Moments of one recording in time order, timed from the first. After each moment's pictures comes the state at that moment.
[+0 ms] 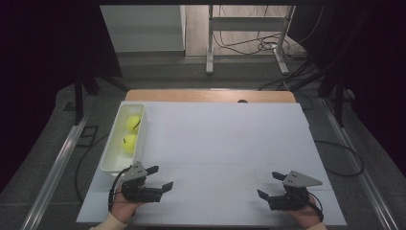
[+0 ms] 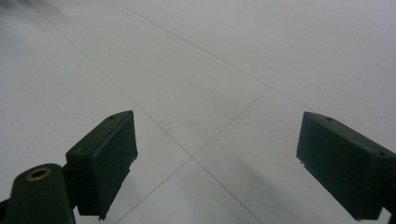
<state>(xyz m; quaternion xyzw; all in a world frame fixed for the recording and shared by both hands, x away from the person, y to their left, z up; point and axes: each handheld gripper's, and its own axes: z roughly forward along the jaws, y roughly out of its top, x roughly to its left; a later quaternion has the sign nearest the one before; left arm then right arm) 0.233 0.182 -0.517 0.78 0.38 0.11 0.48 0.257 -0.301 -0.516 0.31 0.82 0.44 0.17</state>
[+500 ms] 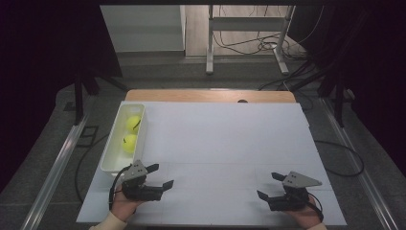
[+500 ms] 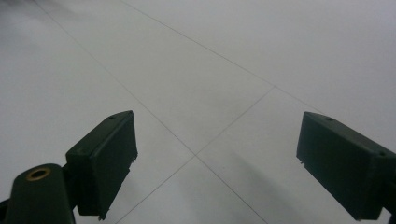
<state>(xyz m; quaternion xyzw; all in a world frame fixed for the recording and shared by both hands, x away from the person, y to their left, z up) 0.235 0.181 -0.514 0.78 0.38 0.12 0.49 0.255 -0.301 -0.516 0.31 0.83 0.44 0.17</state>
